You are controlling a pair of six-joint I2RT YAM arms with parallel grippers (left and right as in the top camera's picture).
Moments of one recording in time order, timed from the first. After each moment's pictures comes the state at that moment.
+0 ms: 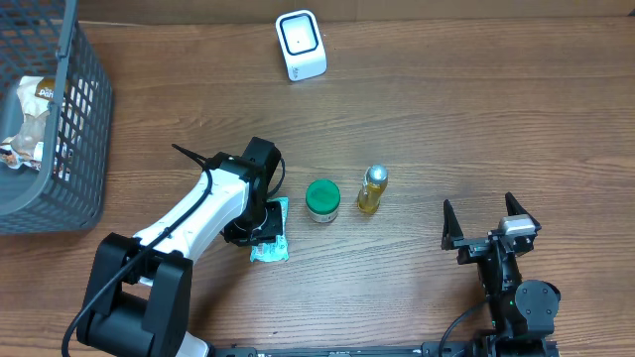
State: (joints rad) left arm -0.37 1.70 1.02 -0.99 0.11 -0.47; right arm 0.00 0.01 0.02 -0.03 -0.11 -0.03
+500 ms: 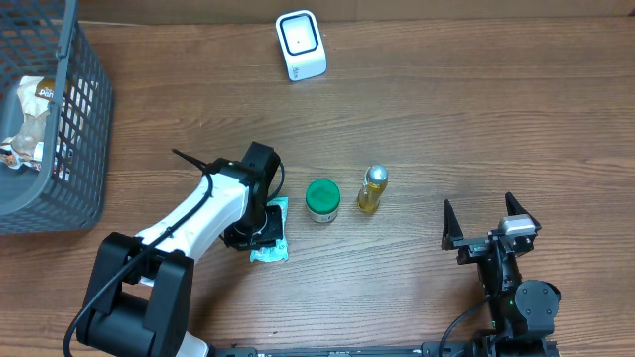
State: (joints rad) left arm -0.37 1.70 0.97 -0.94 0.12 -0.47; right arm 0.00 0.01 0.02 -0.03 -0.11 -0.03
